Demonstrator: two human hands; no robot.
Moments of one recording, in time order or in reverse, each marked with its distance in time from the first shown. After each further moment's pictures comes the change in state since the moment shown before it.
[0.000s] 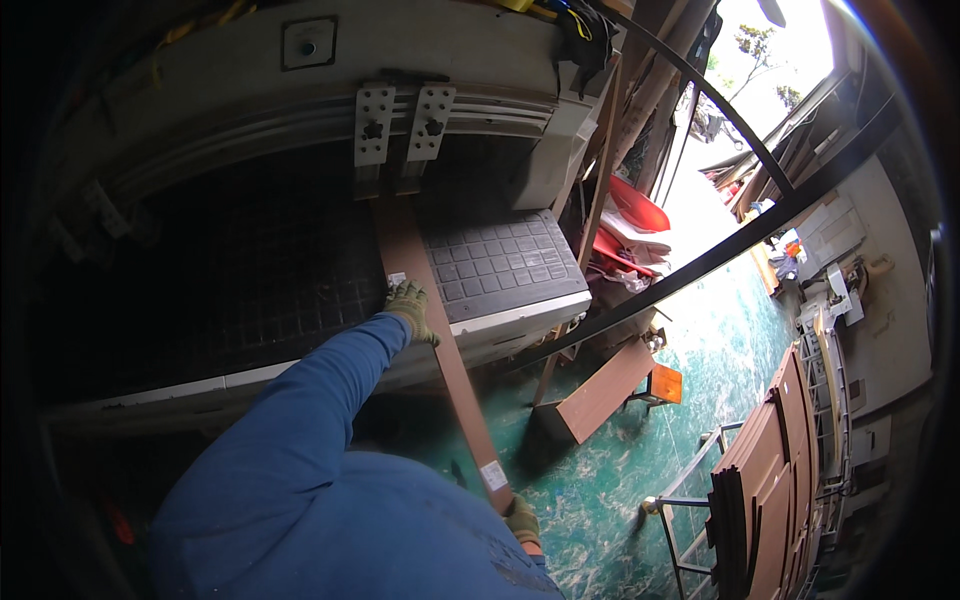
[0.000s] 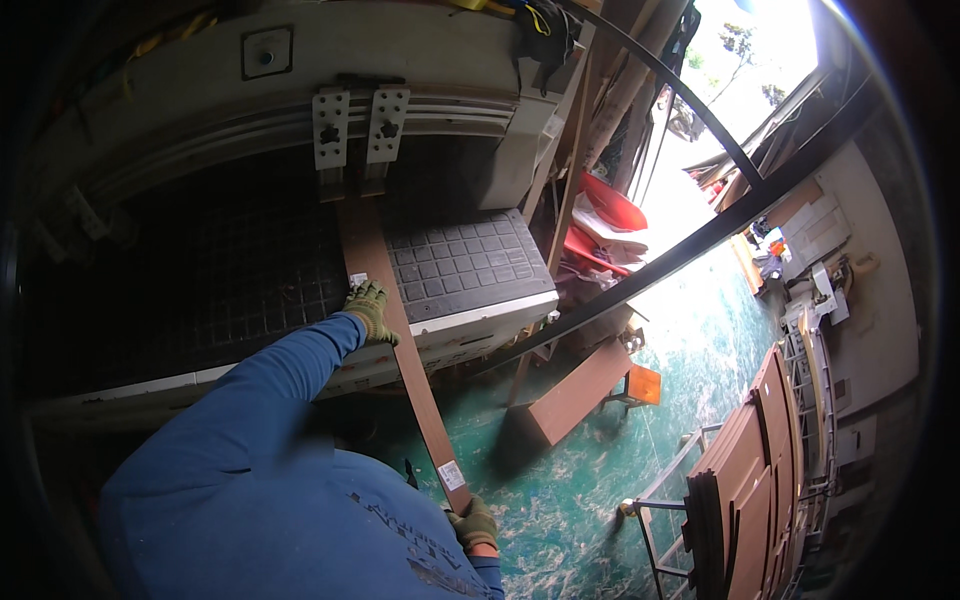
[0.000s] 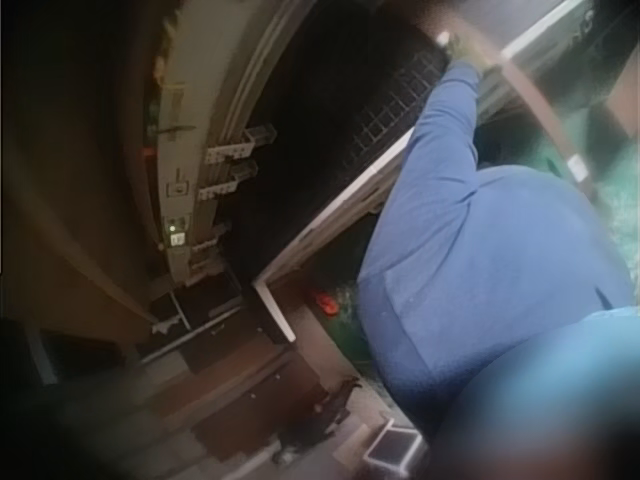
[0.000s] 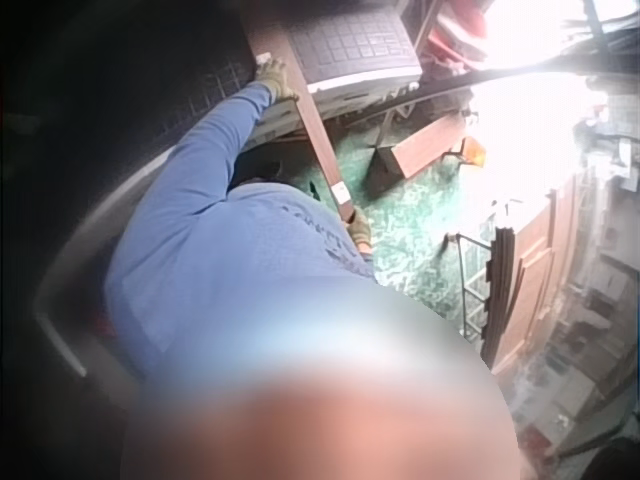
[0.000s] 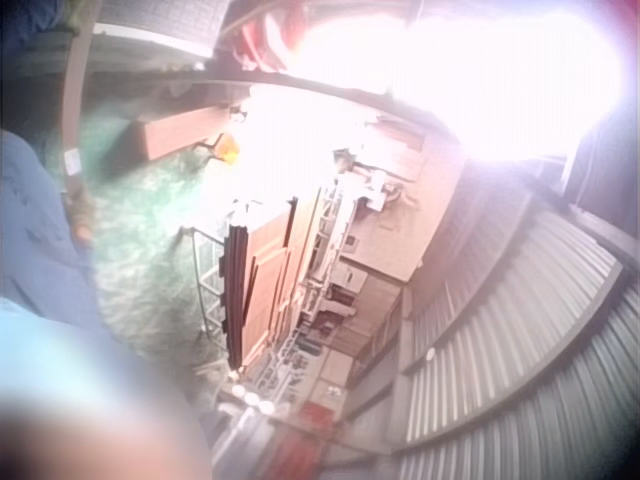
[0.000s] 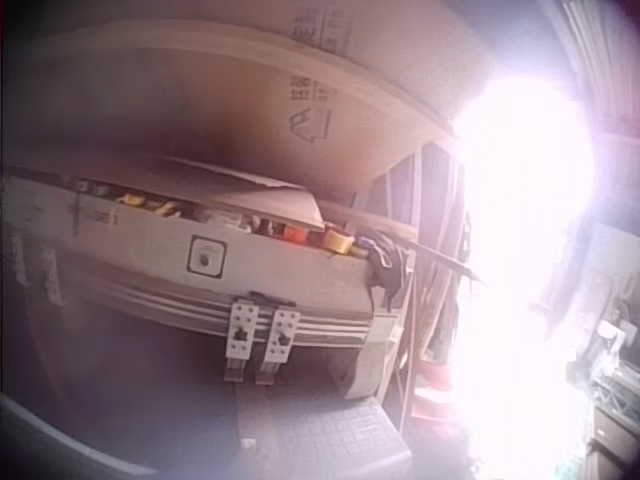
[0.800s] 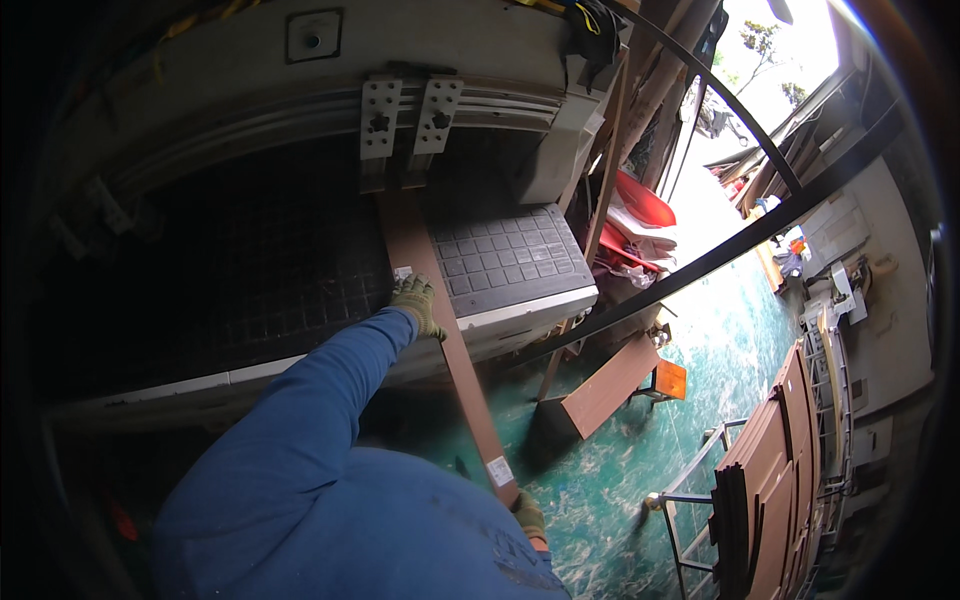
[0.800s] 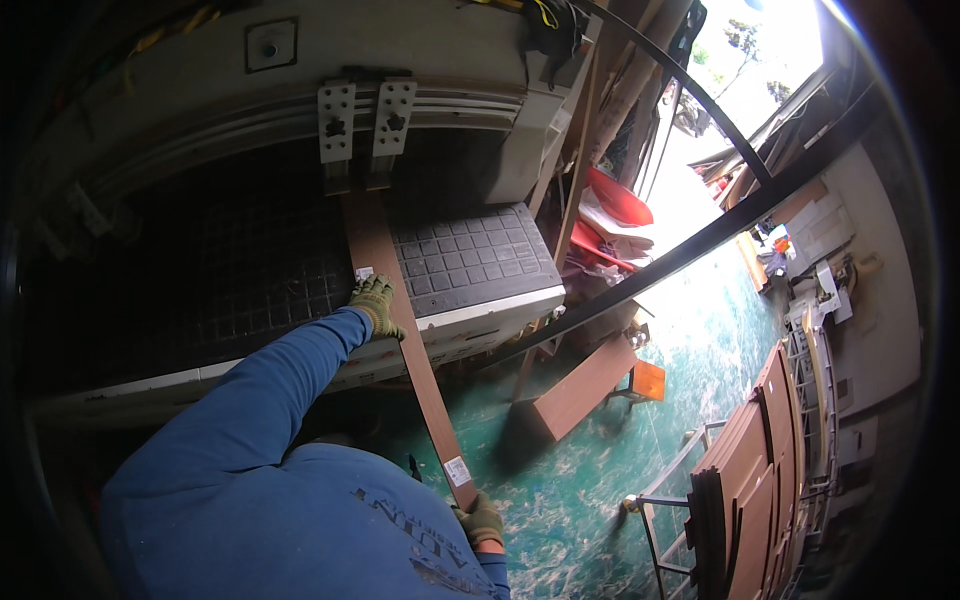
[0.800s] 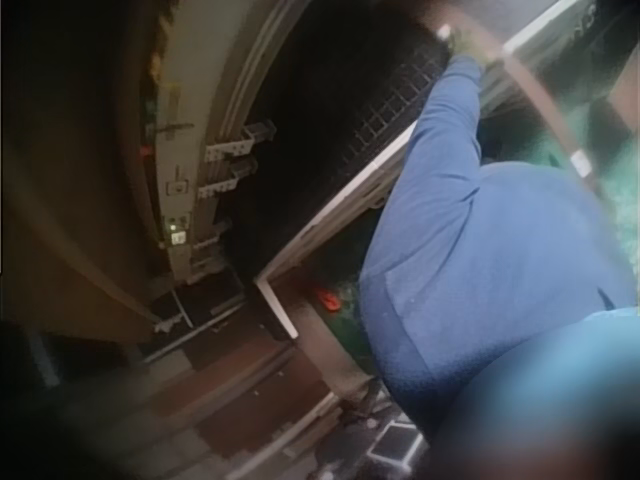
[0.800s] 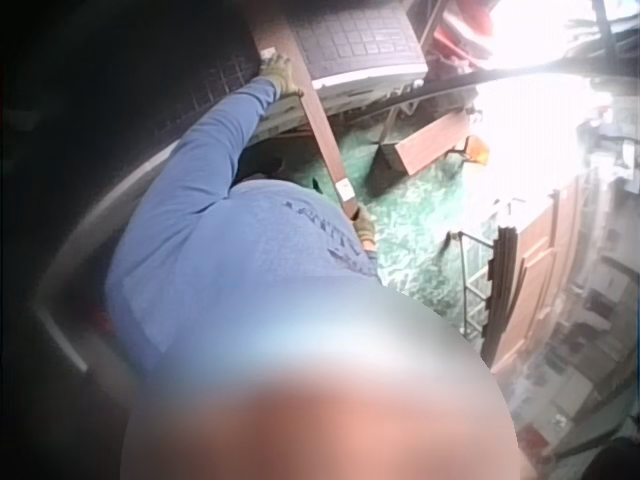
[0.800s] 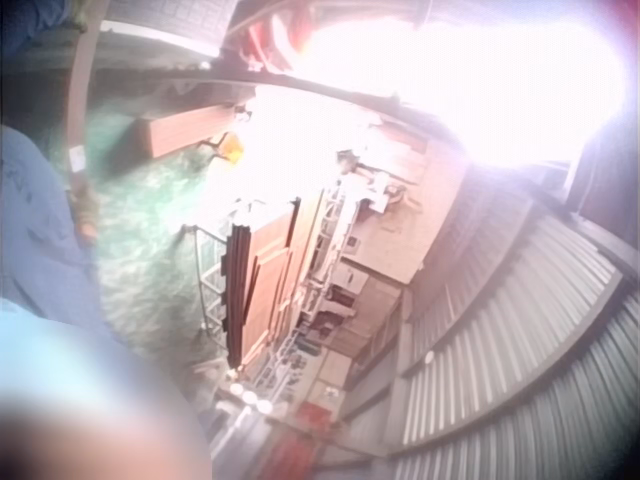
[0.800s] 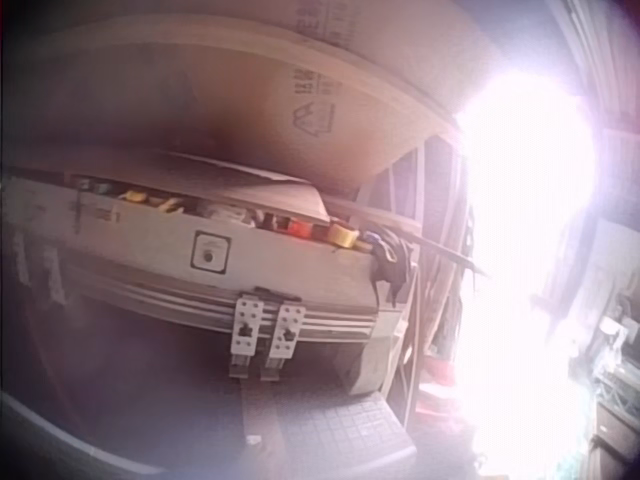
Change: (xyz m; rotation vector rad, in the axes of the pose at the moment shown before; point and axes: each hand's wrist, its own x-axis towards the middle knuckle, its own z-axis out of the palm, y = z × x) left_hand 0.002 -0.001 0.002 0.002 0.020 0.000; right_hand -0.011 -0.024 -0.014 -0.050 0.000 0.052
